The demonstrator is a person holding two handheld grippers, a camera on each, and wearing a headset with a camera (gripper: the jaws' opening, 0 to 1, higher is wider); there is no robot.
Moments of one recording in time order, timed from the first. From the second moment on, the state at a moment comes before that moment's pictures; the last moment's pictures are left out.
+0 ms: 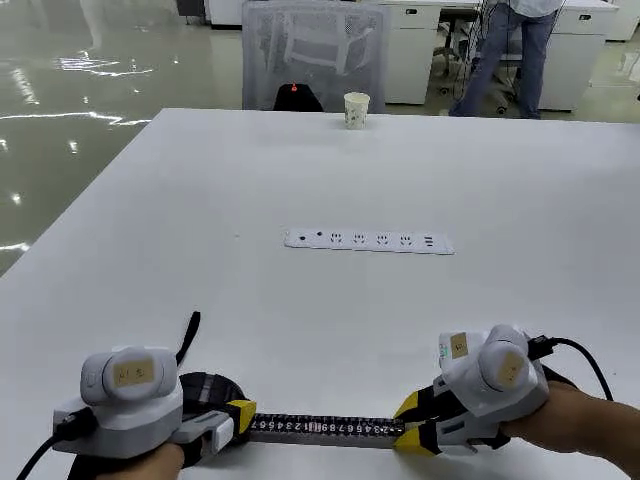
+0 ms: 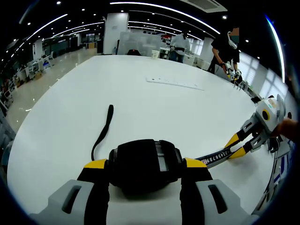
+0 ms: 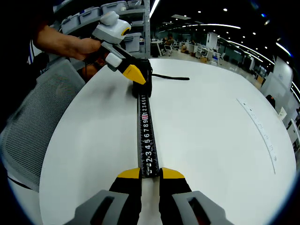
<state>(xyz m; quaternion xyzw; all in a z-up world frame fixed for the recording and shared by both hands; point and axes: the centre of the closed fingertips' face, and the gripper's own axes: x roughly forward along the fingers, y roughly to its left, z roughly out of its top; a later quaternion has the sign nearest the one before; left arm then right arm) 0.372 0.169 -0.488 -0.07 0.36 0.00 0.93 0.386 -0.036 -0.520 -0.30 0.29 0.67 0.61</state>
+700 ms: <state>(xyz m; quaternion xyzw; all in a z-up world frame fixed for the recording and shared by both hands) 0.371 0.170 -0.488 -0.08 0.36 -0.01 0.93 0.379 -0.003 -0.519 -0.29 0.28 0.68 0.61</state>
